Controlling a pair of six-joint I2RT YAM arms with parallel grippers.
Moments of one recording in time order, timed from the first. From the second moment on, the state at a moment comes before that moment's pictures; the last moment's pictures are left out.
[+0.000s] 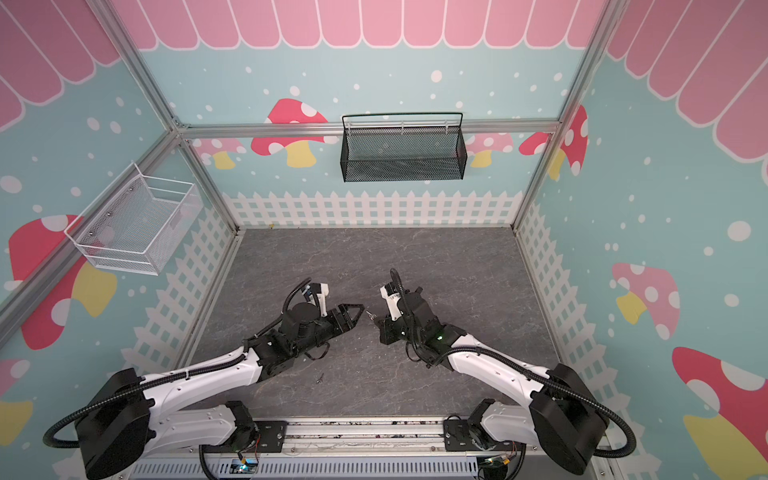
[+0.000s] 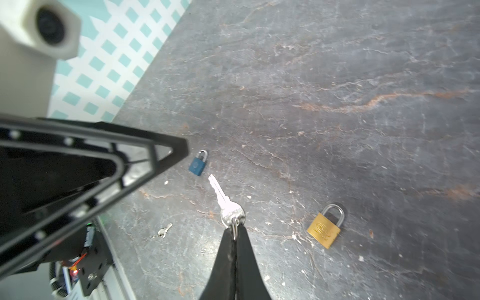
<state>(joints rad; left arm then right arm) -0.79 1.24 0.60 0.26 -0.03 -1.01 0.75 1.22 0.68 -0.02 -0.19 0.43</state>
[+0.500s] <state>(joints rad) -0.79 1.30 0.67 0.36 0.04 -0.92 0.73 1.15 0.68 0.04 -0.30 0.44</state>
